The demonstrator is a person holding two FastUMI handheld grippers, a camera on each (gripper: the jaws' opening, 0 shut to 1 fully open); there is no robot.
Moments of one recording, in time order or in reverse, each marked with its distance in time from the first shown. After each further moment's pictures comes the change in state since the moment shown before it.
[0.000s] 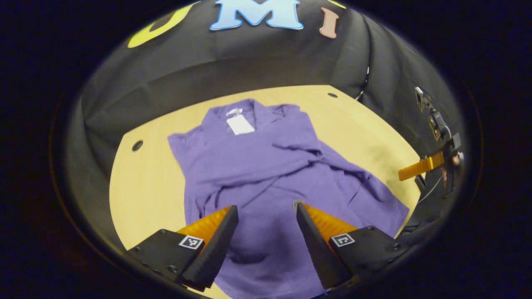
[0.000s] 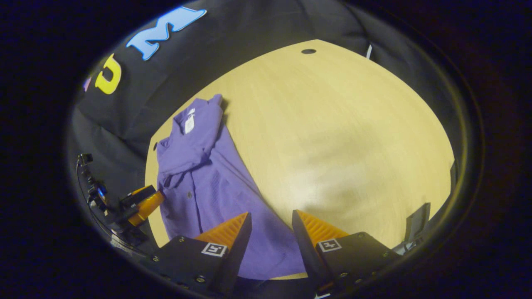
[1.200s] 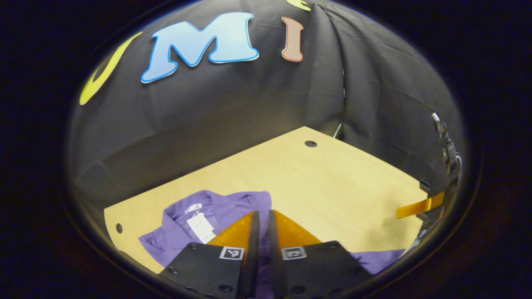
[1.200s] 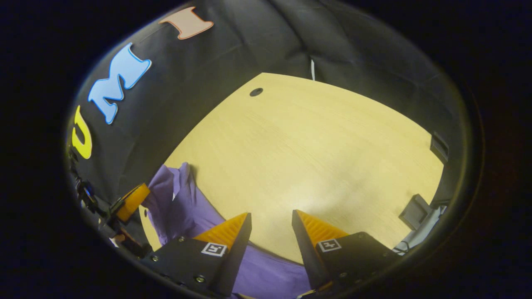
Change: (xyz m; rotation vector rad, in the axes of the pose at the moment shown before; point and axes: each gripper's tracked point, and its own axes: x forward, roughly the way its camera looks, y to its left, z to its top) left arm 0.093 -0.121 0.249 0.230 -0.314 -0.194; right arm -0.024 -0.041 0.086 0.359 -0.354 -0.152
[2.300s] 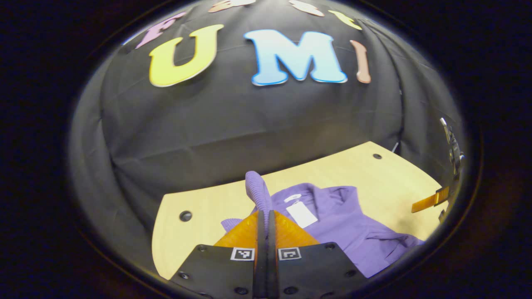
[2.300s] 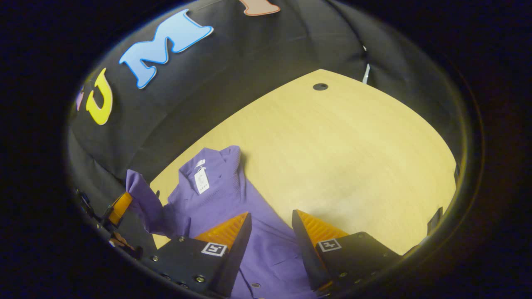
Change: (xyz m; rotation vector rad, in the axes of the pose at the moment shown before) left arm -0.140 0.182 -0.012 -0.061 -0.098 0.386; right arm 0.028 0.117 -0.013 -0.183 0.025 0.108
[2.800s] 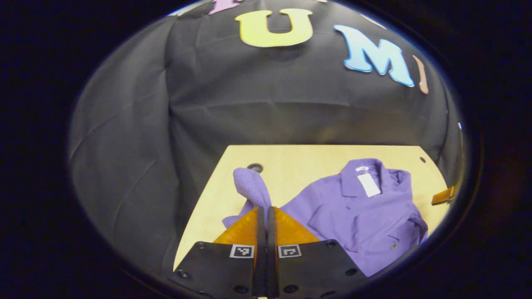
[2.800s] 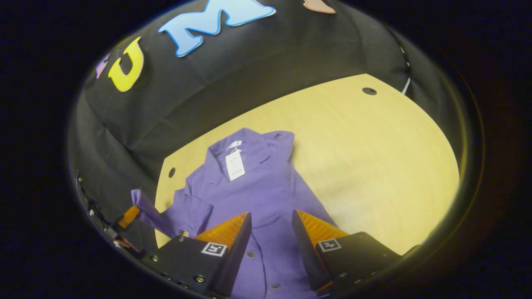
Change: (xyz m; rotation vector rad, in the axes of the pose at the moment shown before) left arm -0.086 0.178 -0.107 -0.248 0.133 0.311; right arm 0.027 0.090 -0.030 -0.182 0.068 0.102
